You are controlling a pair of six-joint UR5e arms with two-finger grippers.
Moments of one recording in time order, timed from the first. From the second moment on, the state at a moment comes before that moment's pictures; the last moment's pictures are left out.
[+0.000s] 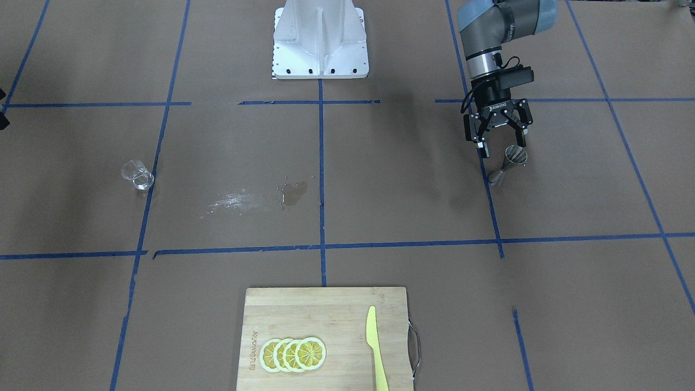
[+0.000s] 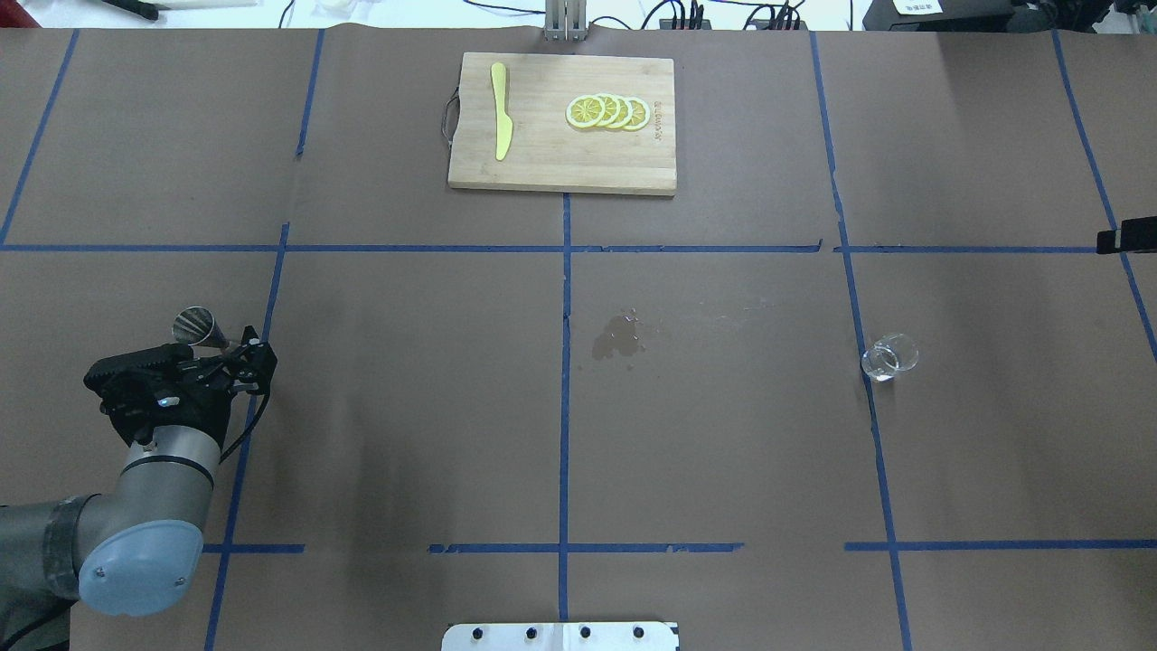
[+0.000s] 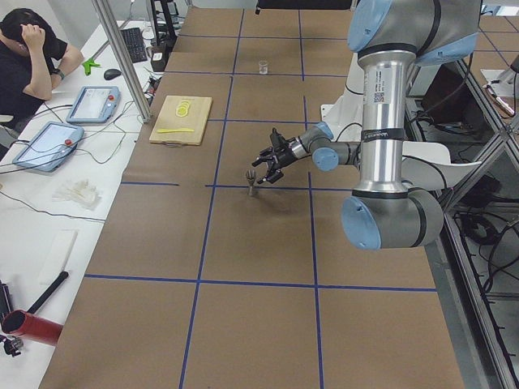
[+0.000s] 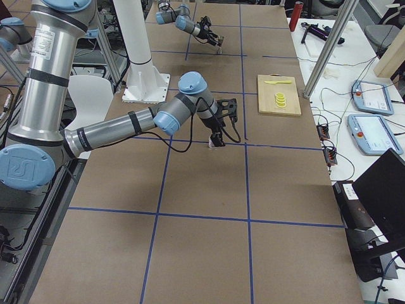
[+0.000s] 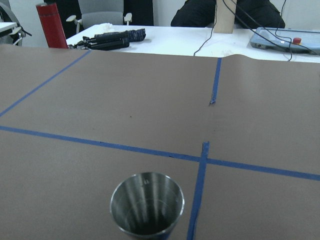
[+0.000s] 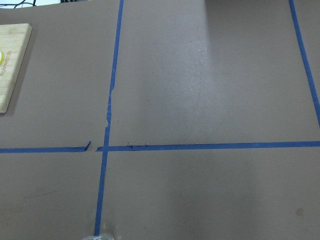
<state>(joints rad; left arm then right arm) -0.21 -1.52 -1.97 -1.79 -0.66 -1.75 1.17 -1.82 2.15 -1.07 2.10 0.83</state>
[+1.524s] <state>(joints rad) -0.18 -1.59 -1.80 -1.80 -0.56 -1.80 0.98 -1.87 2.29 -1.05 2.01 0.94</state>
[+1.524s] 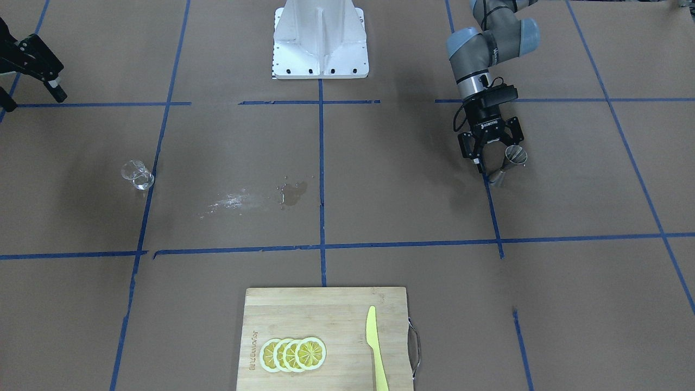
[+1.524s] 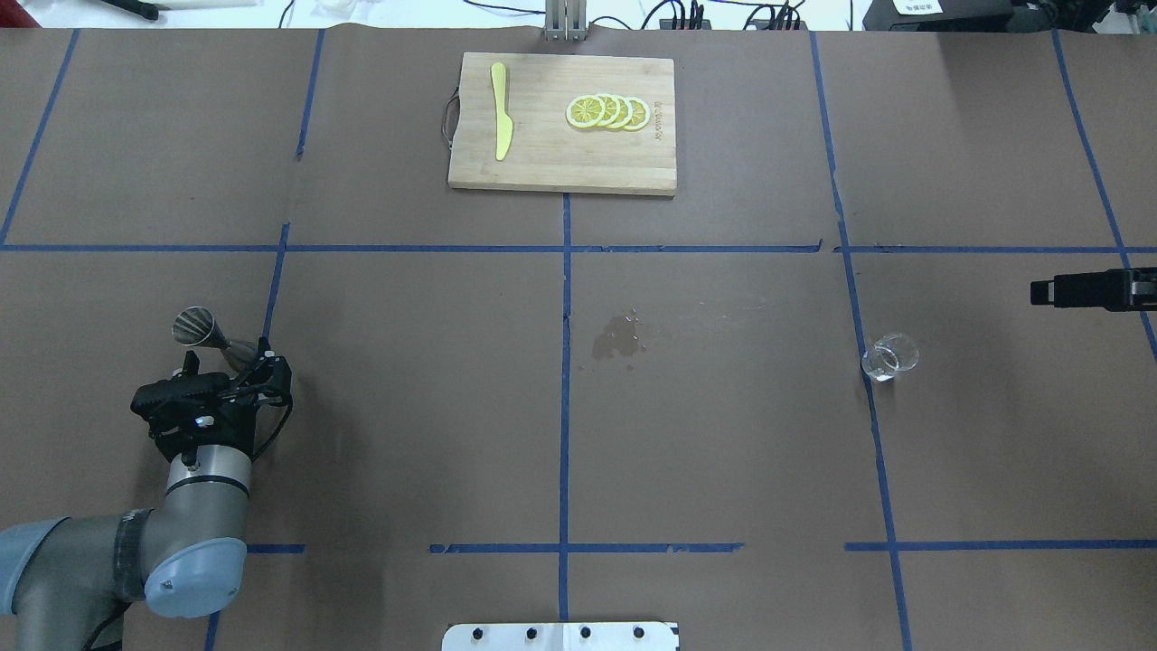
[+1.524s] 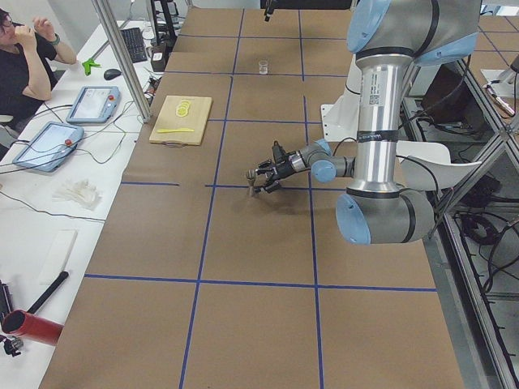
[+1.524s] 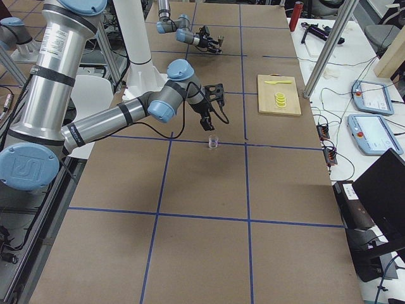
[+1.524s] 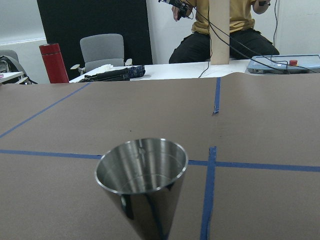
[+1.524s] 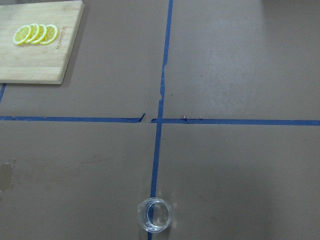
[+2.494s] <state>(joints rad) -0.22 -1.59 -1.79 -1.80 -0.56 -1.80 0.94 -1.87 2.30 -1.05 1.99 0.95</state>
